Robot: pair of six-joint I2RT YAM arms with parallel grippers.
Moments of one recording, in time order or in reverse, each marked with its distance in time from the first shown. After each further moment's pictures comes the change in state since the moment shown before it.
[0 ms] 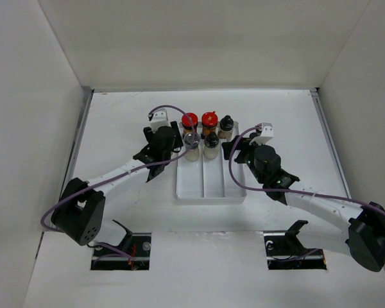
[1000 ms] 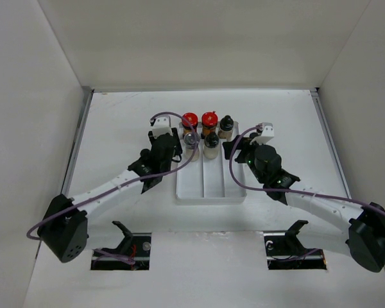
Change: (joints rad) left arm -0.070 -0.118 -0.048 -0.047 -0.039 0.023; right arm -0.004 -0.001 0.000 0.000 -0.003 0.000
